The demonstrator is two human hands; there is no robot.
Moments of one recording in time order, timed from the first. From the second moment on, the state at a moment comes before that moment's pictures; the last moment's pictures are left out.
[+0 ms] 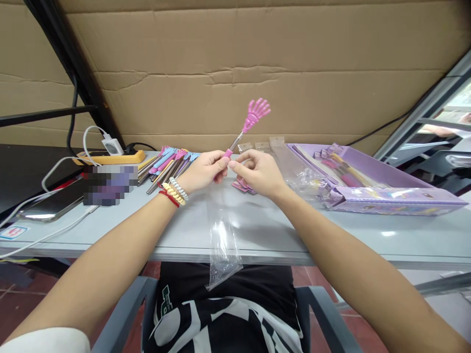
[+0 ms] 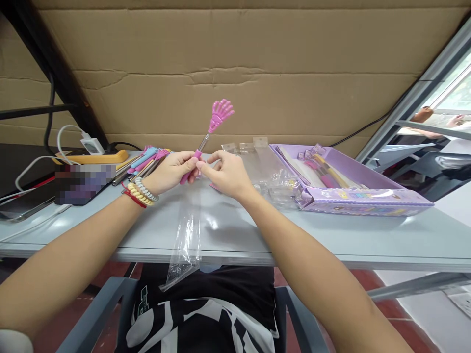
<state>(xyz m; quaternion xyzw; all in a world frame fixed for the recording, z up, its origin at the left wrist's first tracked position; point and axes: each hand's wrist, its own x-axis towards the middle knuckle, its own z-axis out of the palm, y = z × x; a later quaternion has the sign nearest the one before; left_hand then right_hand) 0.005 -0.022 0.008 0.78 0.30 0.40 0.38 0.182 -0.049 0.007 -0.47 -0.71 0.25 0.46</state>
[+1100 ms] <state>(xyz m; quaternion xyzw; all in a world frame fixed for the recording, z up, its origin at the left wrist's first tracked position) 0.015 -0.026 0.016 0.81 0.30 0.32 0.39 0.193 -0.040 0.029 -0.35 -0.56 0.38 0.65</state>
